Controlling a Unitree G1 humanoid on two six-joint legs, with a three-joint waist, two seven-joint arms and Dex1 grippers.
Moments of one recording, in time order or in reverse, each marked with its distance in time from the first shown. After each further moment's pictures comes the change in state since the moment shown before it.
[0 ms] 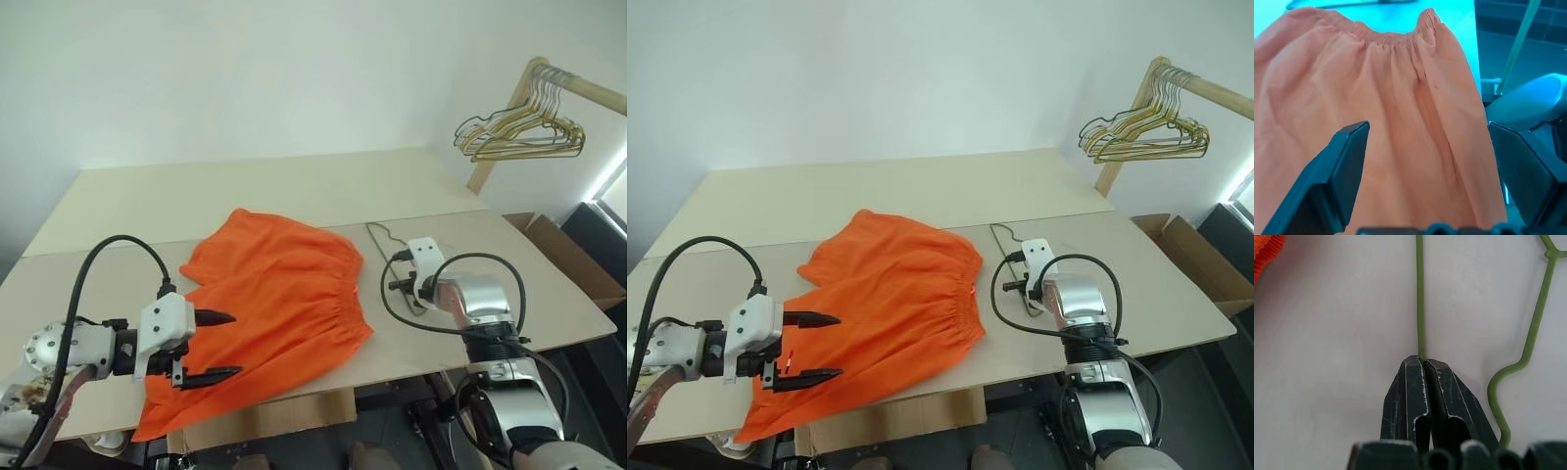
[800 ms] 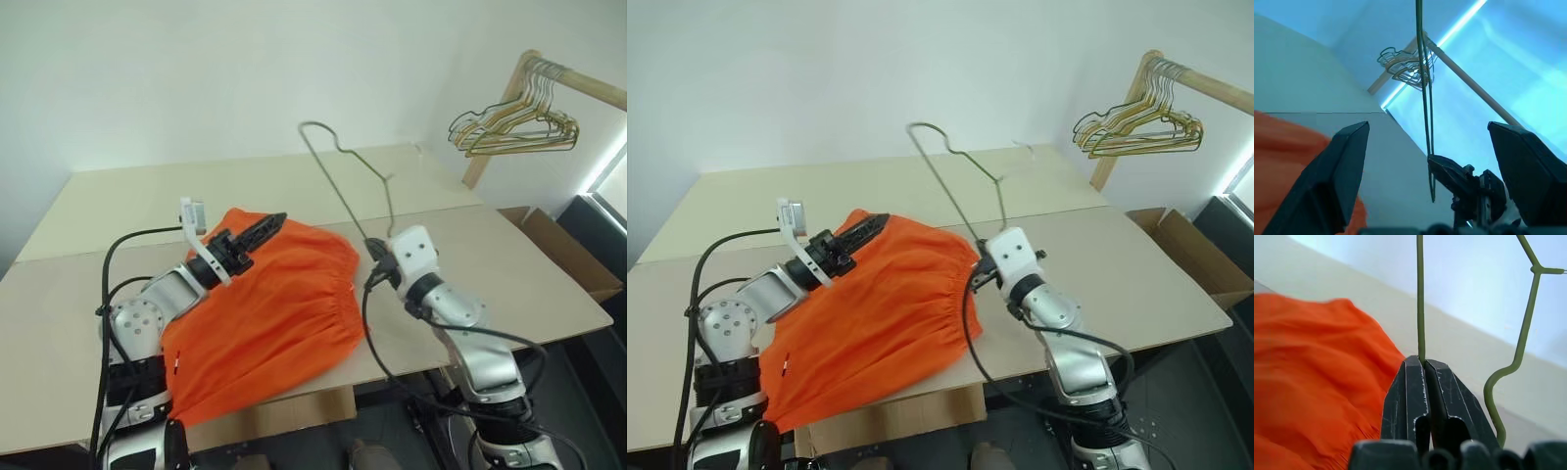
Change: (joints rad) left arm -0.586 -0.614 0.150 0.391 -0.711 0.580 0.700; right arm 0.356 -0.002 0.204 -0.609 -0.074 -0.847 0.069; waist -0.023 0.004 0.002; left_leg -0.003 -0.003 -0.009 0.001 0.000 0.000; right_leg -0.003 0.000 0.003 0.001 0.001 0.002
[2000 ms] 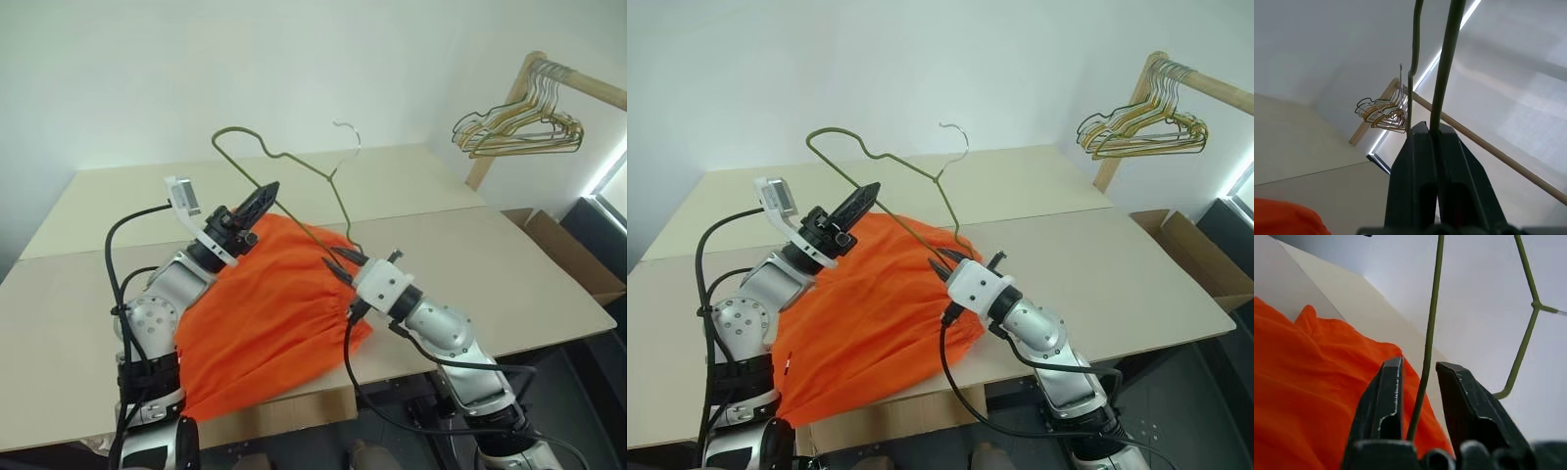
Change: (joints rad) left arm 0.007 -0.046 -0.061 -0.070 0.059 -0.229 -0.039; right arm 0.032 -0.033 0.077 0.039 -0.147 -0.306 0.093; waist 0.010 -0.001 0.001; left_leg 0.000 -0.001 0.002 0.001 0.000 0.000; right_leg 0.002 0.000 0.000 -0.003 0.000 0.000
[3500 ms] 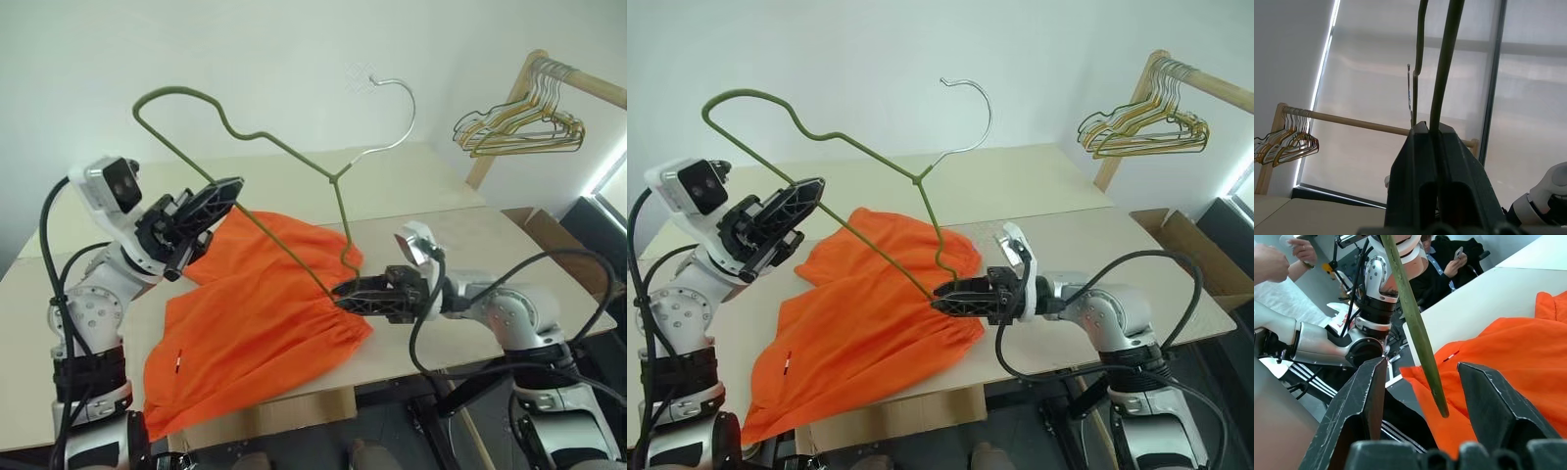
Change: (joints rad) left arm -0.004 0.261 0.057 0.021 -0.111 -0.008 -0.606; right arm -0.273 -0.185 -0.182 0.192 1.078 1.022 0.687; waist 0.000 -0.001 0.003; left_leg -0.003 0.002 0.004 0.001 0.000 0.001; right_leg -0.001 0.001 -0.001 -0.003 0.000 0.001
